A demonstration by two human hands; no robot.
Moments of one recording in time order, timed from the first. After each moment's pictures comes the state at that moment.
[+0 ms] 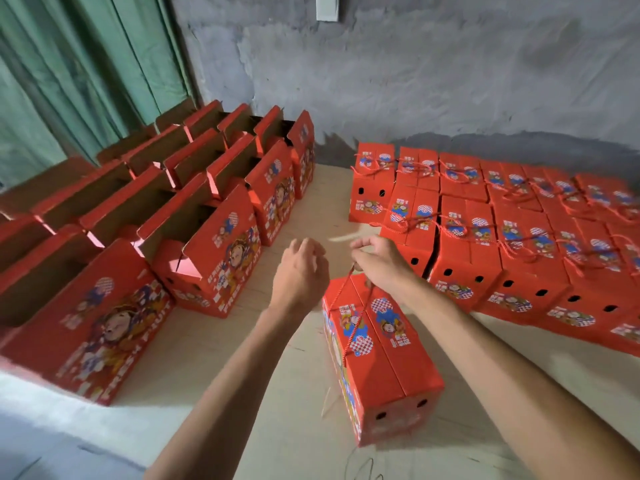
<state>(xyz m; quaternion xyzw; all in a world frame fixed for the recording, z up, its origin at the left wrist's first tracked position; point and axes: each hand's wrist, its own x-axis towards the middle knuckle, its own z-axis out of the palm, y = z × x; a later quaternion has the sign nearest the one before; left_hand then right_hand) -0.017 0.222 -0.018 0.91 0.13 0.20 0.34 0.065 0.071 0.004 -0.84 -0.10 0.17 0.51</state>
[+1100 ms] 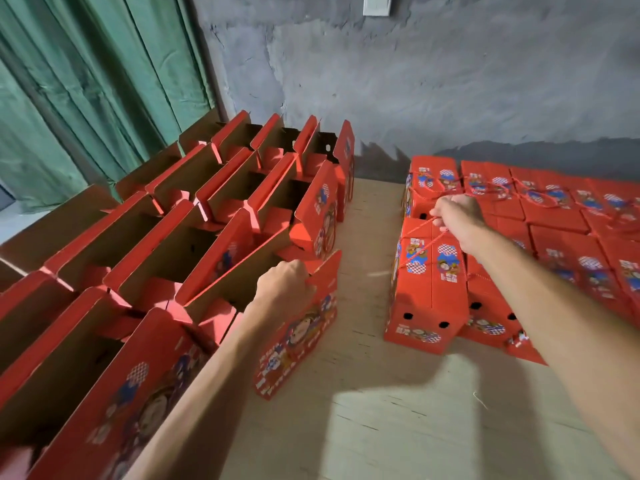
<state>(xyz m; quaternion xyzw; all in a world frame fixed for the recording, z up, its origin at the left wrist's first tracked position) 0.083 0.457 -0.022 0.98 0.15 -0.05 0.15 0.302 0.195 0.001 -0.86 0.05 0.02 0.51</state>
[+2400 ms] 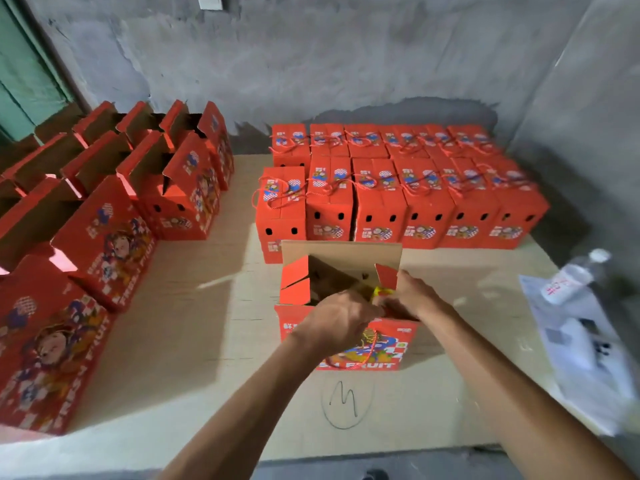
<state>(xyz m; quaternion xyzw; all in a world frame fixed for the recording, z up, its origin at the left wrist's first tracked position) -0.133 0.097 -0.027 0.91 -0.36 0.03 0.23 -0.065 -0.096 -0.061 -0.95 0.07 0.19 0.24</state>
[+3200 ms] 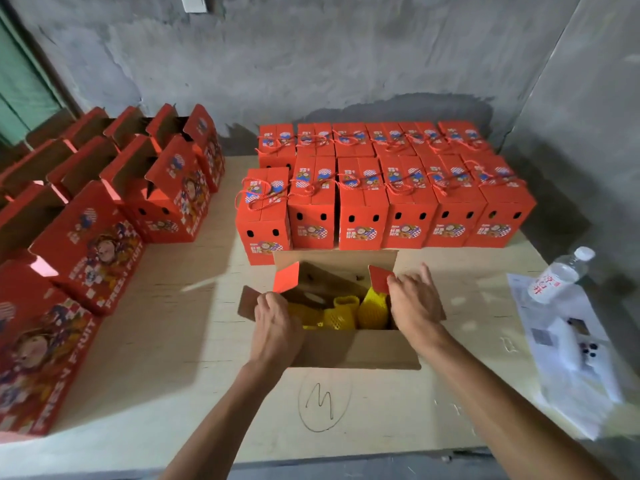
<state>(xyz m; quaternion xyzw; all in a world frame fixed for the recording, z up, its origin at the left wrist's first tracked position) -0.139 0.101 -0.104 0.94 0.09 0.07 0.33 -0.074 -0.154 -0.092 -0.99 -0.06 -0.05 -0.10</state>
